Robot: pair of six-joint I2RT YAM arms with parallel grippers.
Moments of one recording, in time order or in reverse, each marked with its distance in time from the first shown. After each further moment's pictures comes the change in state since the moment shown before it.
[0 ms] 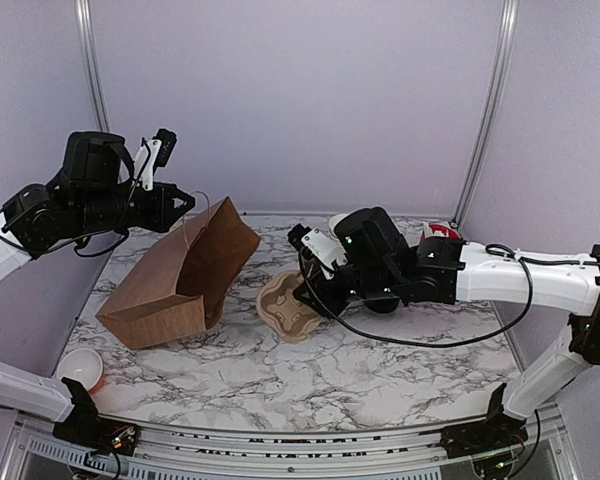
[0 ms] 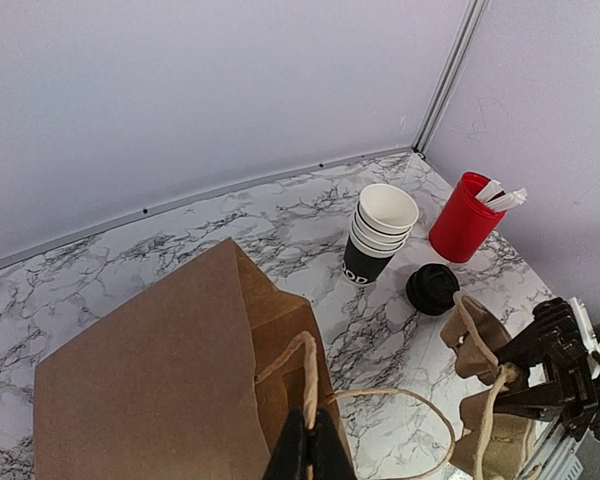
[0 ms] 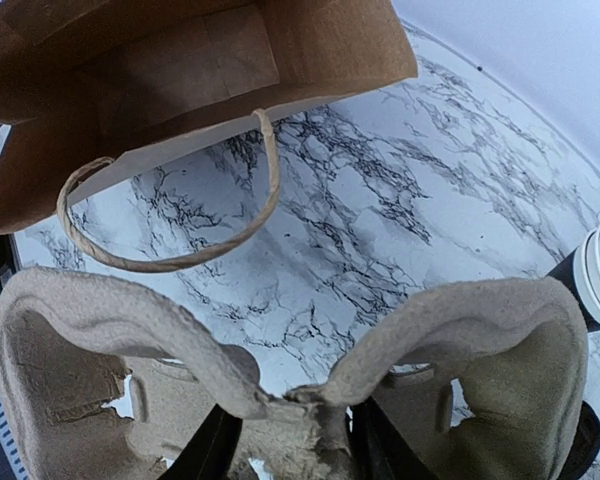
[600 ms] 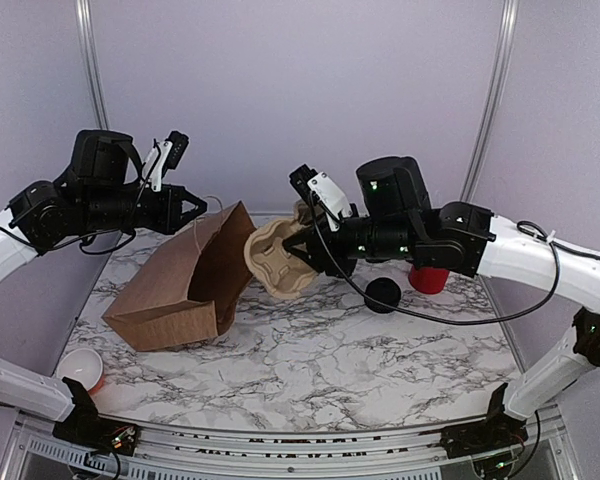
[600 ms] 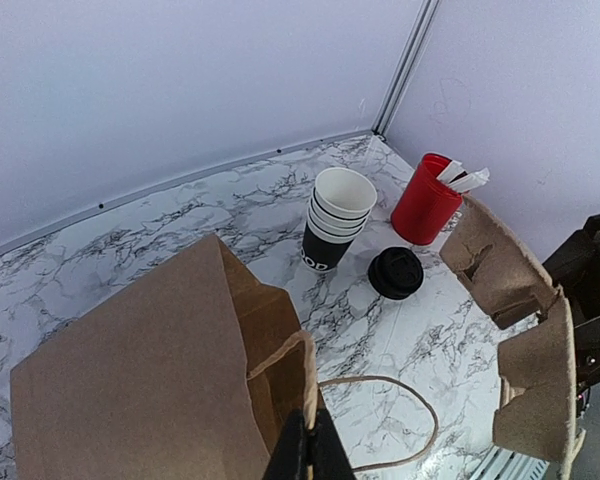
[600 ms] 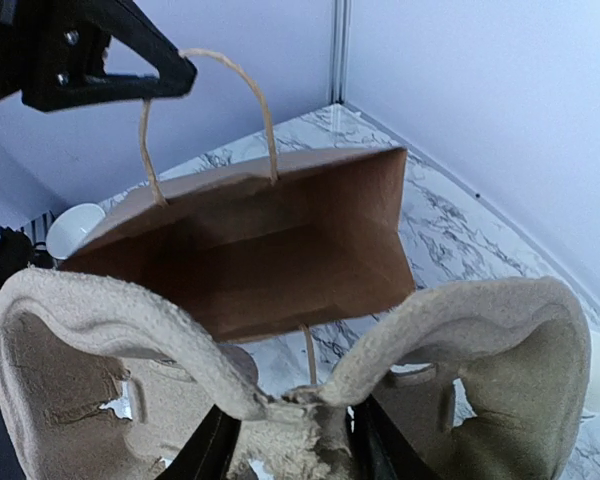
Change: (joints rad) left arm -0.003 0.033 0.017 0.000 0.114 -0.005; right arm -0.014 -0.038 0.186 -0.008 -0.047 -0.069
